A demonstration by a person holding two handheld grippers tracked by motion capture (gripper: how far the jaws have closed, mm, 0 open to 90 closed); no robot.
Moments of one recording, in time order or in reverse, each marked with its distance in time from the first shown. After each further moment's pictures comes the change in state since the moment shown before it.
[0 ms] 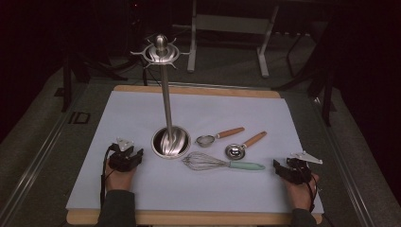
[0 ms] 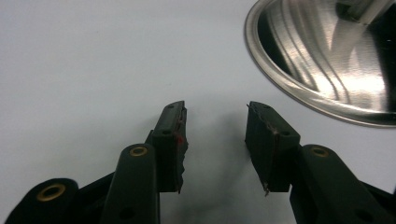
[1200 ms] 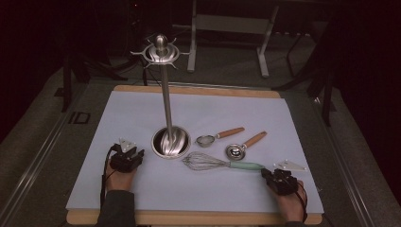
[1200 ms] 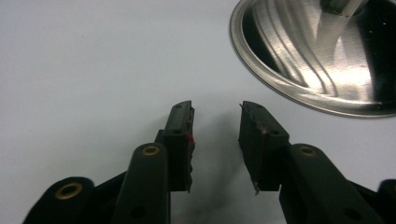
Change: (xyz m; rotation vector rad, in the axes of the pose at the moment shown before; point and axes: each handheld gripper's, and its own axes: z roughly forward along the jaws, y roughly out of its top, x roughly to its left) left arm -0.005 0.000 0.000 0.005 -0.018 0.052; right arm 0.058 -0.010 -0.024 0.045 0.180 -0.142
